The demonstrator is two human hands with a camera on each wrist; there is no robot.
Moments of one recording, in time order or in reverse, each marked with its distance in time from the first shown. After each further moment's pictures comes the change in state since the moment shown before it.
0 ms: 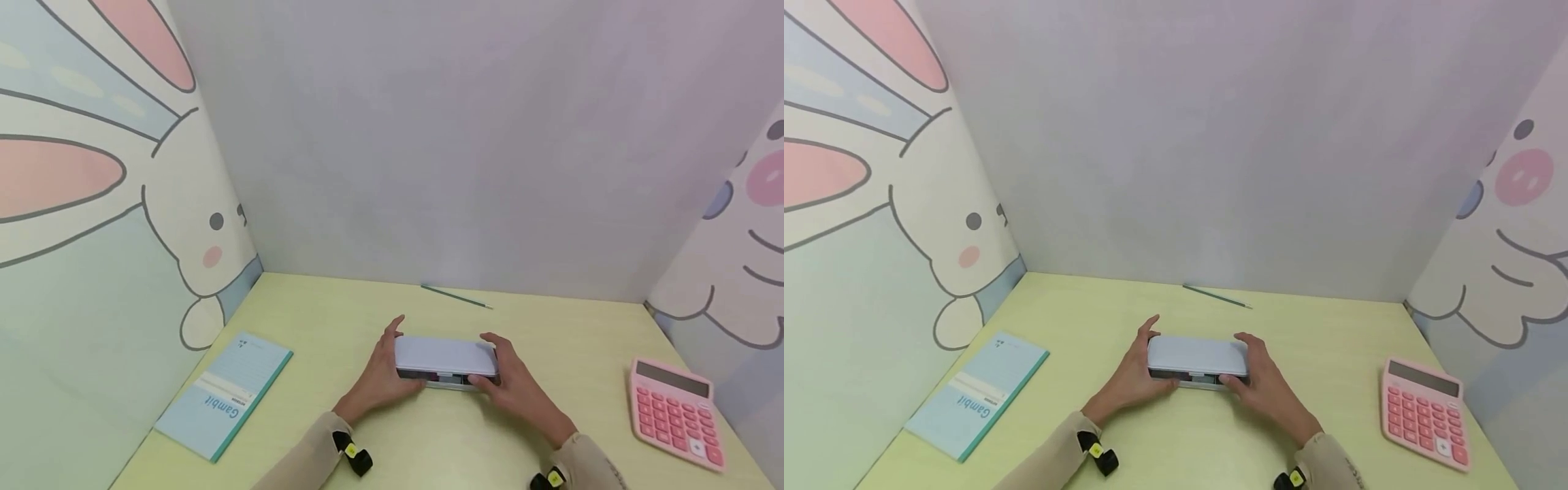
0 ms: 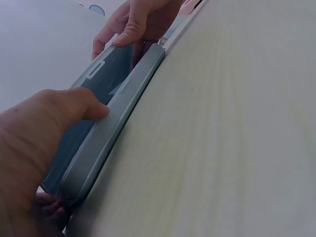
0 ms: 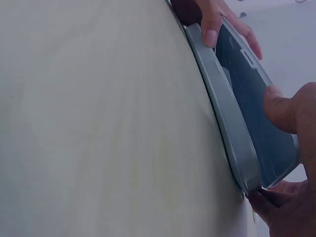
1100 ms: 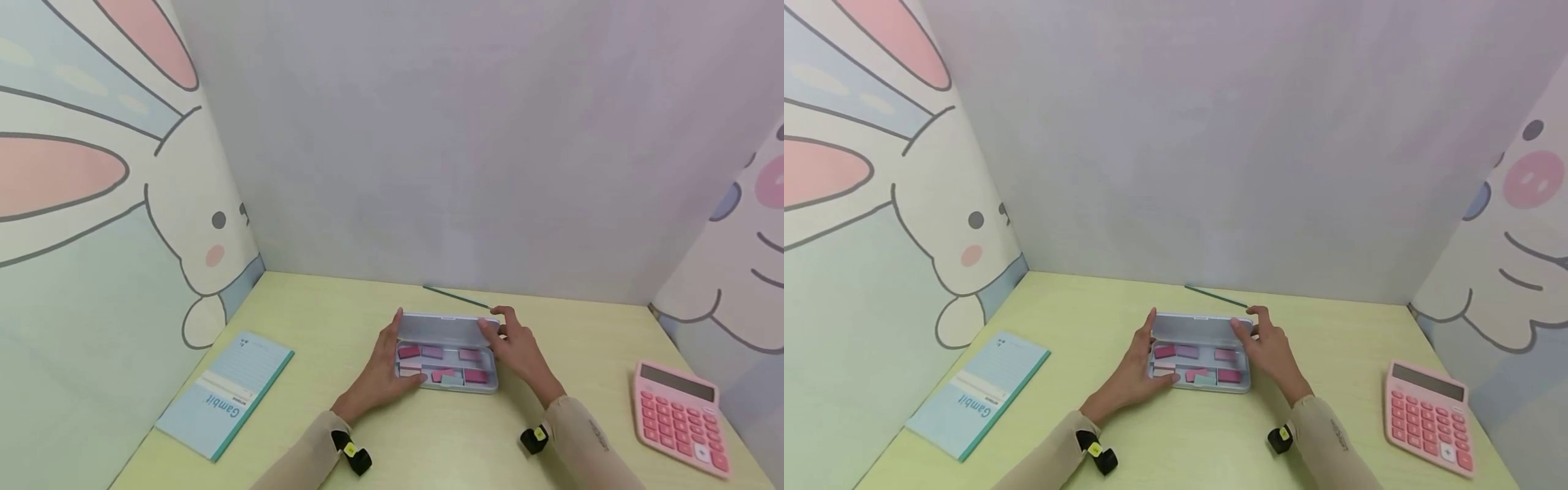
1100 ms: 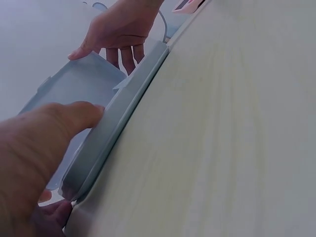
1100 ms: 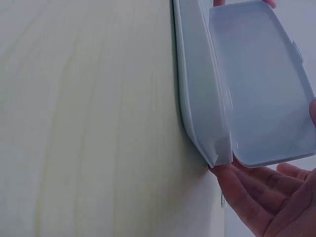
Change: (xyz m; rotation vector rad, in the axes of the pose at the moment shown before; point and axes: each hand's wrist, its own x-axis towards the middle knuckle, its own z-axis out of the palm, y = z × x) left_hand -0.002 -0.005 -0.005 0.046 -0.032 0.046; right_hand 0.059 0.014 -0.022 0.158 -0.037 0.327
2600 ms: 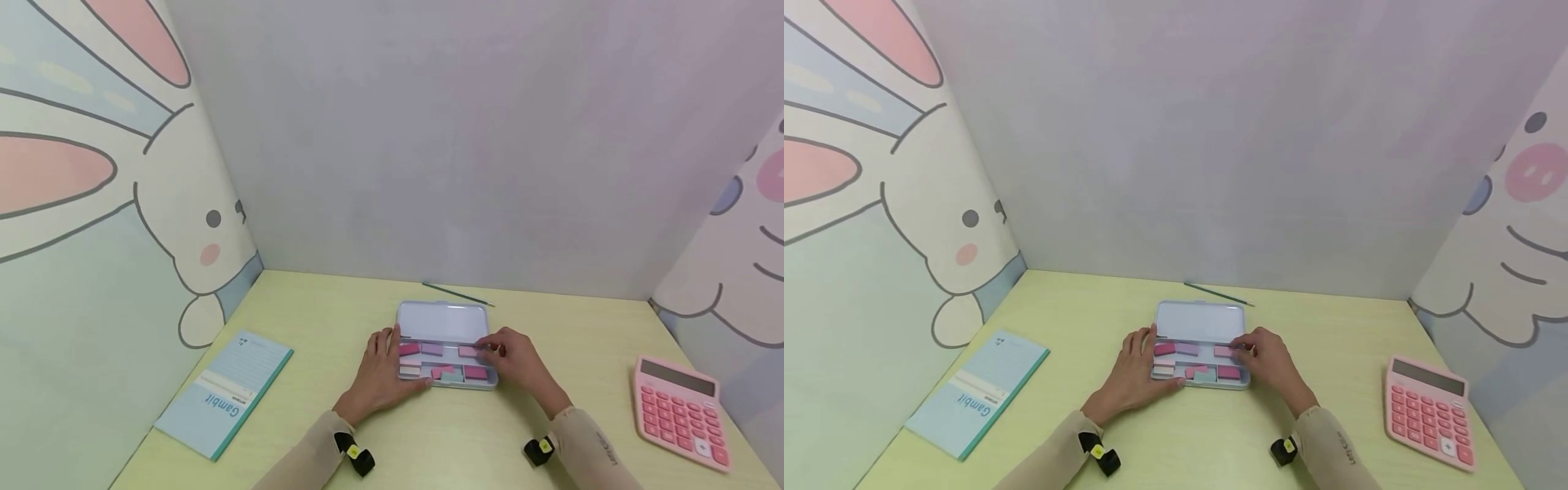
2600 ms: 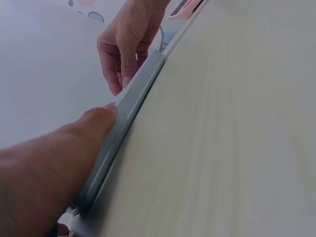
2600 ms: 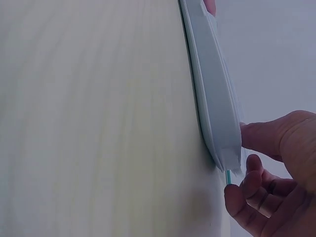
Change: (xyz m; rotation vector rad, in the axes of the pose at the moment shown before) left_hand -0.003 0.006 0.005 0.359 -0.063 -0.120; right_hand -0.015 0.002 0.005 -0.184 -0.068 -0.134
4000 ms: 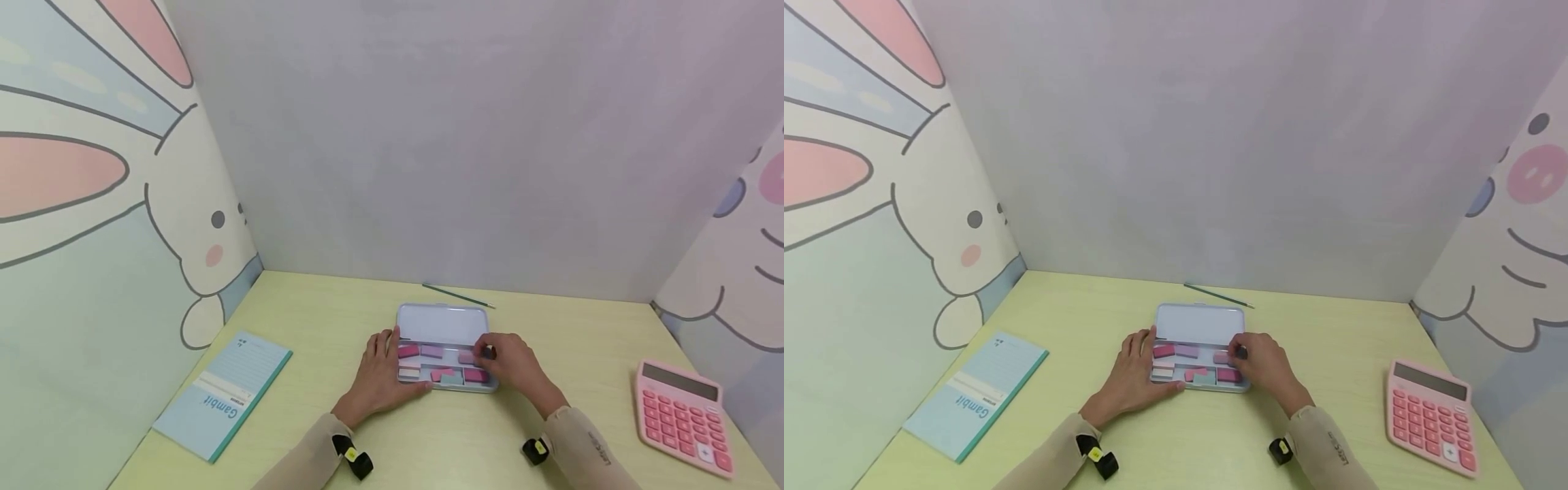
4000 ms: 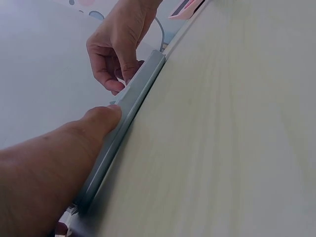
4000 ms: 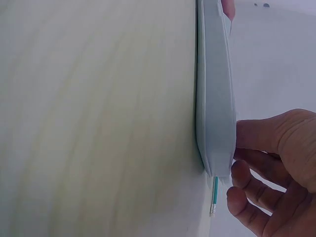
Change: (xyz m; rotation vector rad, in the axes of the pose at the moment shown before) left_hand 0.000 0.001 -0.001 -0.021 0.023 0.006; right_hand 0.004 -0.018 -0.001 -0.116 -0.066 0.026
